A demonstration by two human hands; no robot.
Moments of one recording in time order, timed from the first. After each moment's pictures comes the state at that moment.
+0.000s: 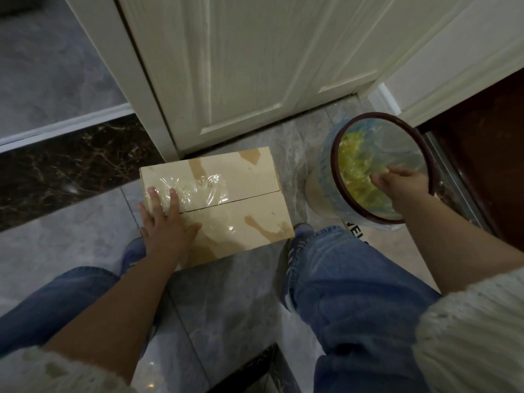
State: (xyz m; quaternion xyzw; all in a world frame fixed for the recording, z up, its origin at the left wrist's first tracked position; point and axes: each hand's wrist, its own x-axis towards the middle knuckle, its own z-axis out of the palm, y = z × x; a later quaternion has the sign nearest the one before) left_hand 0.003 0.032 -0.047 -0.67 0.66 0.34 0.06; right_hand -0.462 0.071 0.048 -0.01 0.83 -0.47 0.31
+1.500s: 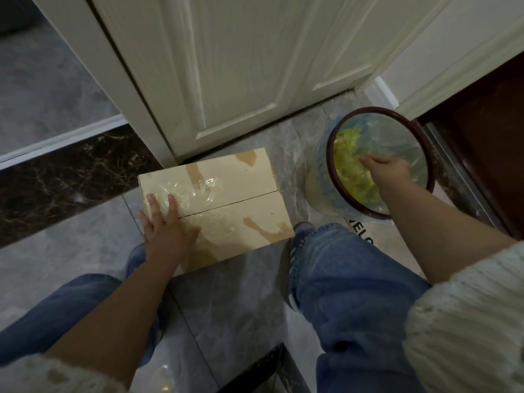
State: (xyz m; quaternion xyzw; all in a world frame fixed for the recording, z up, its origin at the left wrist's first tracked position) left_hand 0.005 0.030 -0.045 -0.66 0.66 0.35 0.08; right_hand -0.444 0.051 0.047 -0.12 0.90 -0.33 0.26
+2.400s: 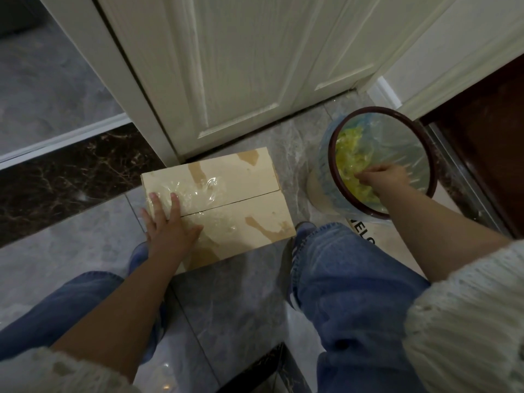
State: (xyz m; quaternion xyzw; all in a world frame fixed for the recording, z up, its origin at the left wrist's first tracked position) left_hand 0.008 0.028 -0.058 -0.66 0.68 0.33 0.08; right_hand -0.435 0.060 0.052 -0.13 0.92 -0.22 0.30
